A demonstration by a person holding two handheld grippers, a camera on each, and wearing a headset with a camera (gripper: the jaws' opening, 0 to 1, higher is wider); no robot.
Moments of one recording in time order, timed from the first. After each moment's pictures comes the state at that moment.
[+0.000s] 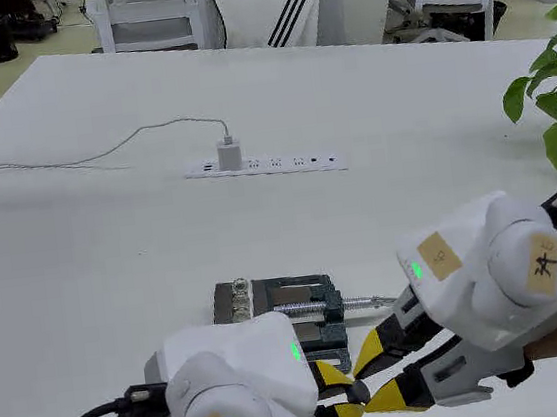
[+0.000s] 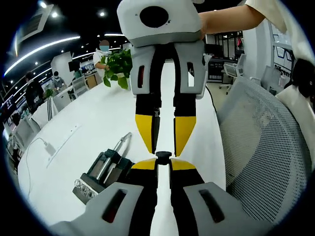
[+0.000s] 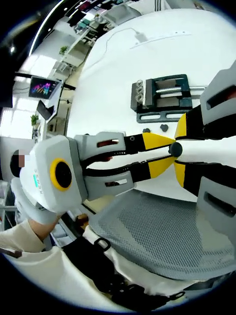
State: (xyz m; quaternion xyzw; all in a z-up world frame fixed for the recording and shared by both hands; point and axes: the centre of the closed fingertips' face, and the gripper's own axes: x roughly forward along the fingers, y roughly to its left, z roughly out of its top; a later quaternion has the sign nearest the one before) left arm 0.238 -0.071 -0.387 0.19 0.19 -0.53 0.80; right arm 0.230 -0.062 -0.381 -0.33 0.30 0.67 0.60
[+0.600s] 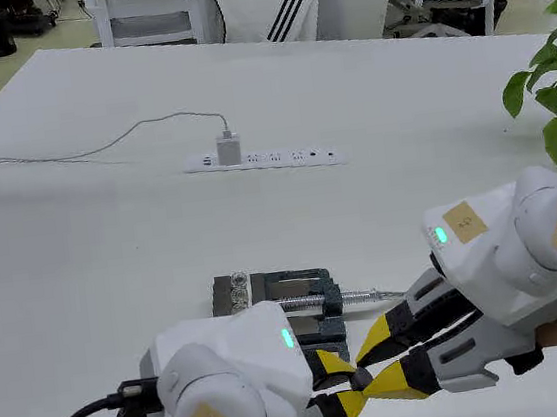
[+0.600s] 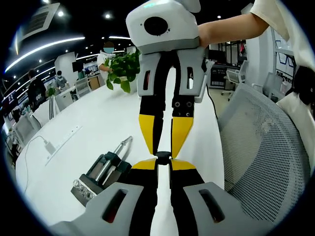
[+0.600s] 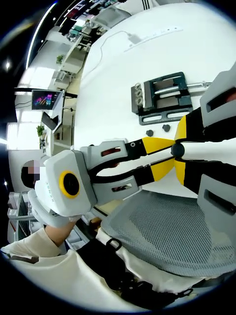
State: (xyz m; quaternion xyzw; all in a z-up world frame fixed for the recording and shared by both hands) left arm 0.236 -0.075 -0.382 0.17 0.18 -0.53 0.81; right arm 0.227 -0.062 -0.378 -0.30 0.30 0.67 0.61
